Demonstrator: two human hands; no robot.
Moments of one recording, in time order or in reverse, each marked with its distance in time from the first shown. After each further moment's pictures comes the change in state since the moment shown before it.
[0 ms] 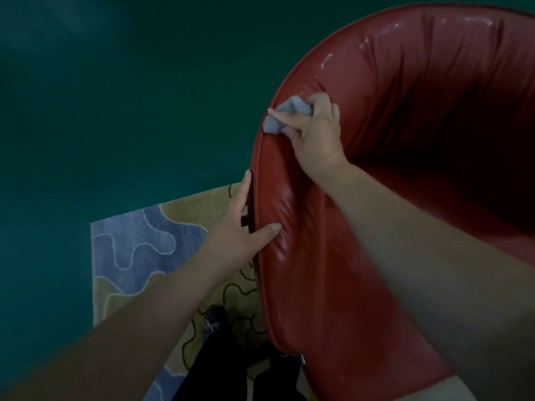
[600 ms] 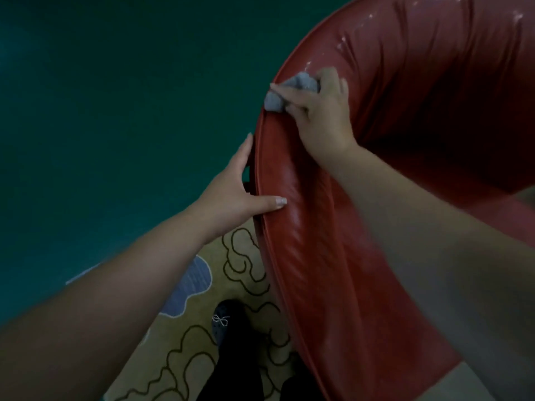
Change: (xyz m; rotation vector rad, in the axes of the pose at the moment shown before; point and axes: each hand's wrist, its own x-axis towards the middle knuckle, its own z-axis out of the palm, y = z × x) left_hand 0.141 0.031 -0.056 0.094 -0.305 0.072; right_hand 0.065 0.022 0.000 -0.131 0.134 0.147
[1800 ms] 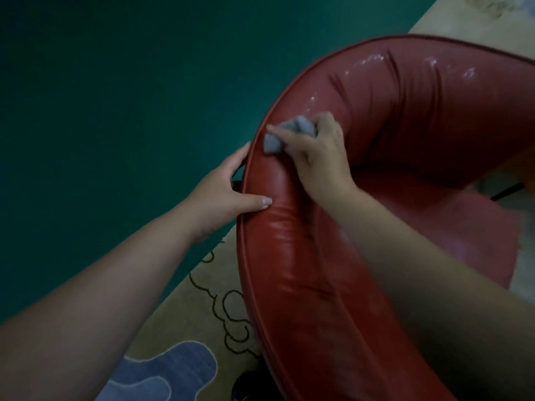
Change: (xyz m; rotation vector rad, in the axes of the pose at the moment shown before) left_hand 0.177 0.080 -0.053 -0.025 -0.345 0.109; right_hand 0.078 0.054 -0.007 -0.069 0.192 0.209
